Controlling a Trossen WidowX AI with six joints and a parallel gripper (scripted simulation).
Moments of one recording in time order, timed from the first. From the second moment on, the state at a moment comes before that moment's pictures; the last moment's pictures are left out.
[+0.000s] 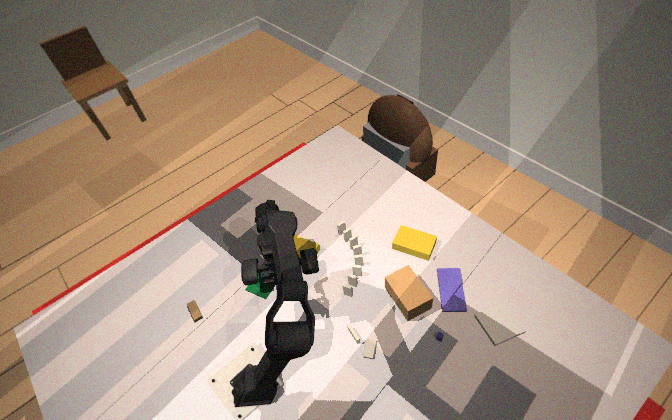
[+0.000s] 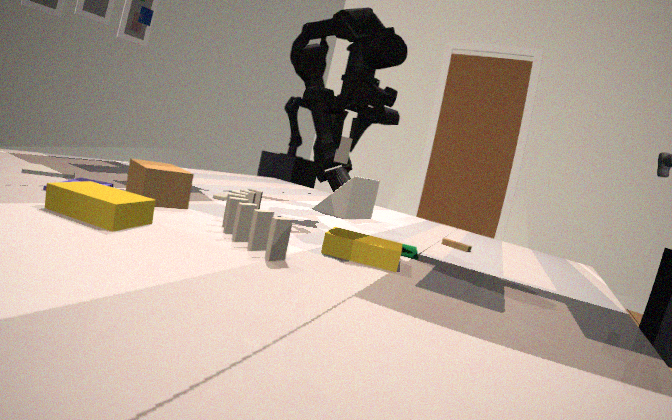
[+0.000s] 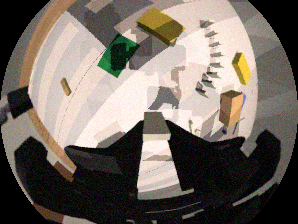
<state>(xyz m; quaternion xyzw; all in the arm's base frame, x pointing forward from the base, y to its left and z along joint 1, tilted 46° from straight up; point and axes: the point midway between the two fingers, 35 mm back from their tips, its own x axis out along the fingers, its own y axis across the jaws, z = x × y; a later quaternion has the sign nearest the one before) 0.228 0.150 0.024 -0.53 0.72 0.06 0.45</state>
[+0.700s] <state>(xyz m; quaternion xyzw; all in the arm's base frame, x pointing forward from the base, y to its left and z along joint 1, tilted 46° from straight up) 0.329 0.090 0.087 -0.38 0.71 -0.14 0.58</state>
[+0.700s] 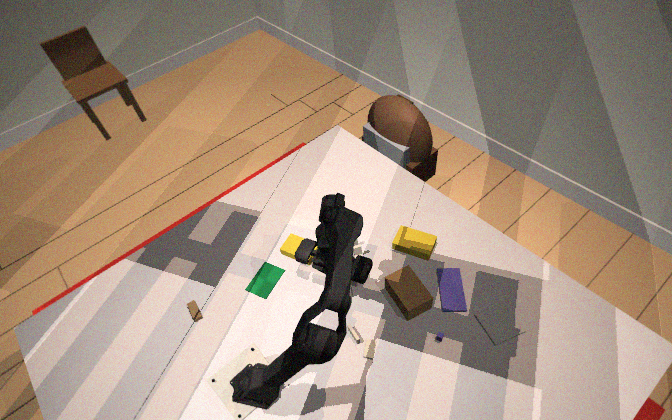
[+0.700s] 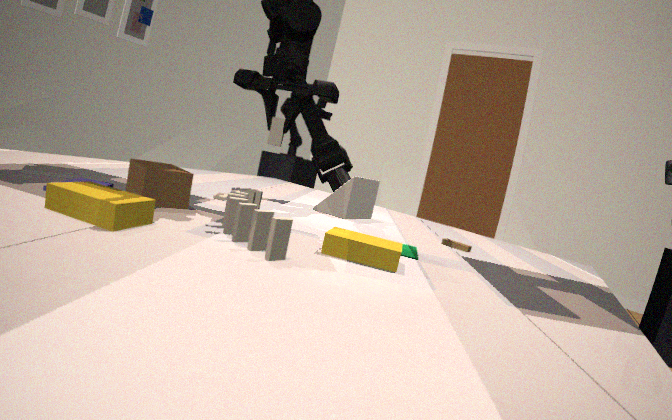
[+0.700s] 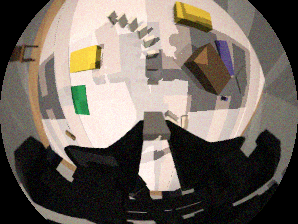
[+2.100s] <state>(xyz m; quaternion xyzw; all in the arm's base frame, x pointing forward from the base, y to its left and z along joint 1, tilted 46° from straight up) 0.331 -0.001 0.001 -0.38 0.70 -0.15 0.58</state>
